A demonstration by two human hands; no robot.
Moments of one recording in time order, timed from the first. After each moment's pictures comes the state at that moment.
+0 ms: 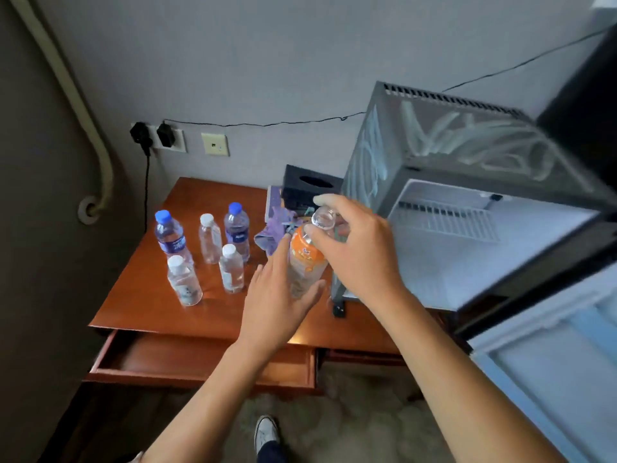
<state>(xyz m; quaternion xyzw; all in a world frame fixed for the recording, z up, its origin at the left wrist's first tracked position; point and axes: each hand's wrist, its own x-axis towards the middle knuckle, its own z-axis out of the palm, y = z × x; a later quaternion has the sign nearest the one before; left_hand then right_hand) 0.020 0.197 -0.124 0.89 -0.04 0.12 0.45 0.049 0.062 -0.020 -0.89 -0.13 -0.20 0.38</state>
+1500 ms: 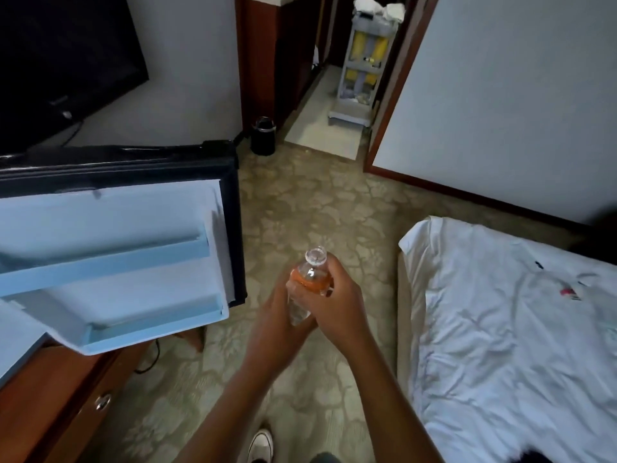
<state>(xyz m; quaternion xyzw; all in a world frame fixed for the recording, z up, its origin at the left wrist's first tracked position) -0.264 -0.347 -0.161 0.61 -0.53 -0.33 0.49 -0.373 -0.388 -0.095 -0.64 0.52 -0.34 0.44</state>
